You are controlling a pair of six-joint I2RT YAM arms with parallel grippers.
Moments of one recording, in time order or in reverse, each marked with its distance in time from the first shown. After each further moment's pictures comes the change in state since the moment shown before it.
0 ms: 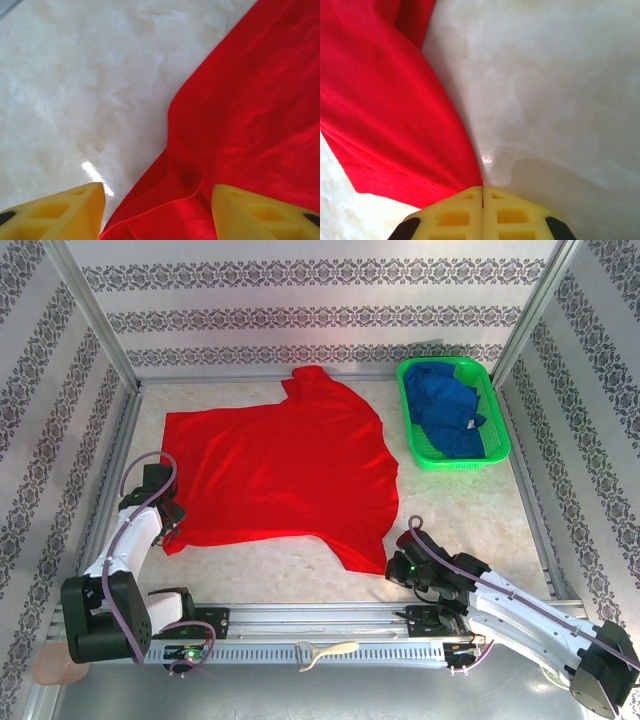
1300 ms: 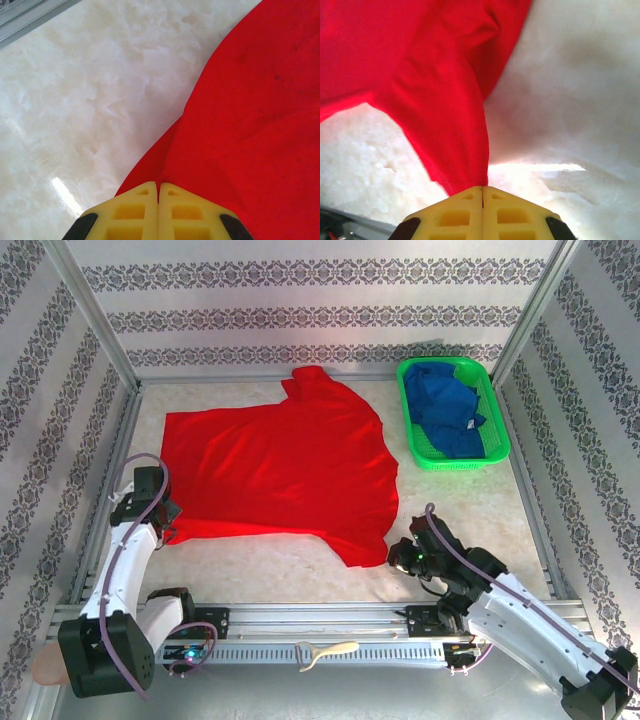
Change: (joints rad) left arm 0.005 -0.201 0.006 -0.039 0.008 -0.055; right arm -0.105 -0.089 0.159 -0.117 -0.053 -0.060
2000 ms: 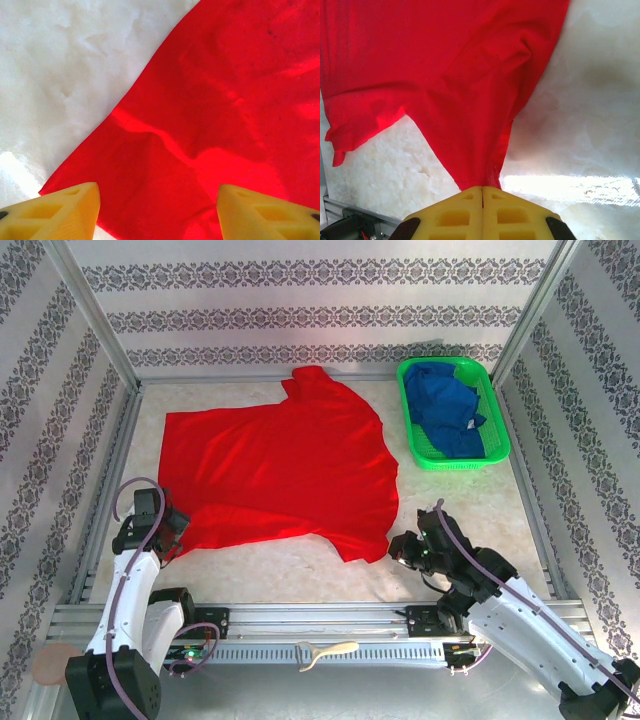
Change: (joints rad) left arm 0.008 -0.177 -0.160 0.022 0.180 -0.112; right arm -0.015 -0.044 0.043 -0.001 -0.003 0.016
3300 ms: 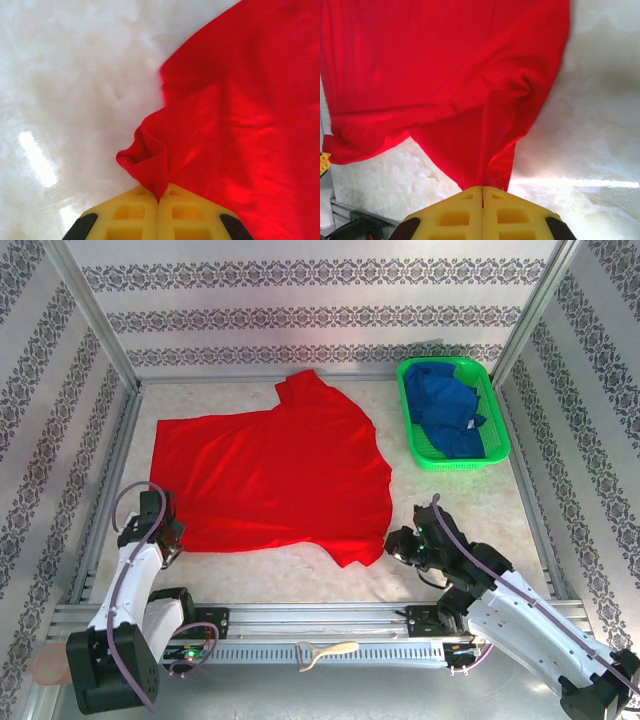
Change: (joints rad) left arm 0.013 0.084 -0.043 0.050 -0.105 -0.113; right arm 0.006 0.076 0.033 0.059 -0.002 0.018
